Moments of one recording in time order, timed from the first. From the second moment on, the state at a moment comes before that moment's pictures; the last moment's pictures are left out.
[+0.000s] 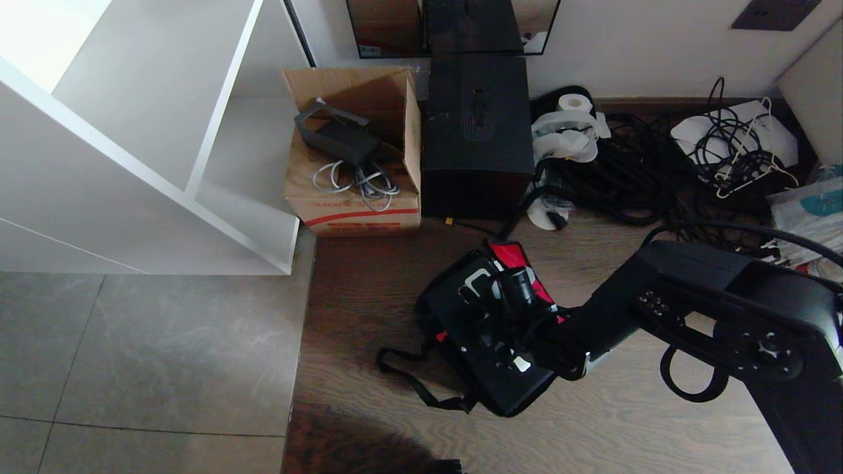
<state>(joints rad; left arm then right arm) 0.00 0.00 0.00 0.00 0.00 0.00 0.58 2.38 -1.23 -0.61 -0.41 -0.33</state>
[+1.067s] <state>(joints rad) 0.00 0.00 0.00 0.00 0.00 0.00 0.58 2.32 -1.18 -0.47 -0.41 -0.25</state>
